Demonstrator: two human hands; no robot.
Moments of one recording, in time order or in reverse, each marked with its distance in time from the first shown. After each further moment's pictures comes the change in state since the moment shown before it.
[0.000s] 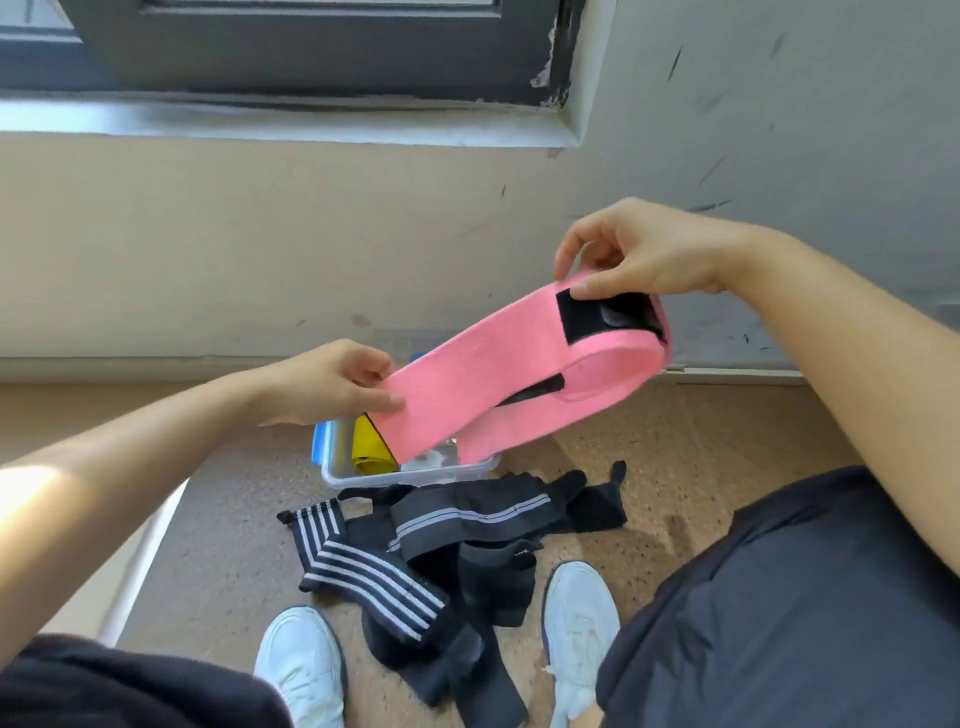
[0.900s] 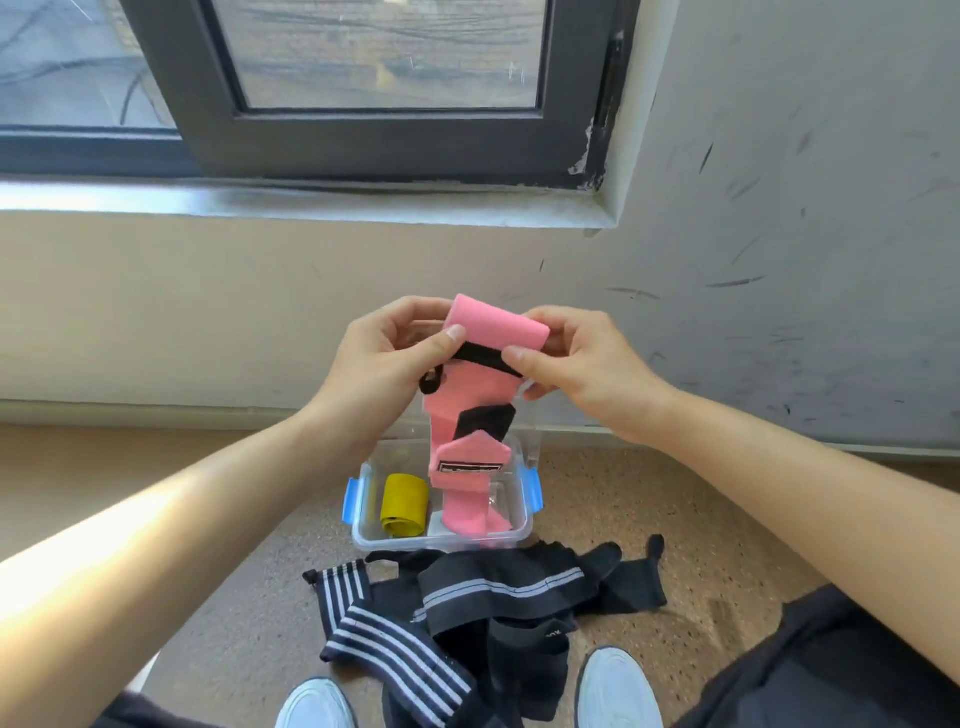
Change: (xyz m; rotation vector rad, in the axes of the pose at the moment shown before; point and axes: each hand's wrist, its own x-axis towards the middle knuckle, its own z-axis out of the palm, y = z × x) left_hand -0.013 0.070 -0.009 -0.686 0.587 0.263; right_hand 0.030 -0.049 0.084 0.624 0.302 -0.180
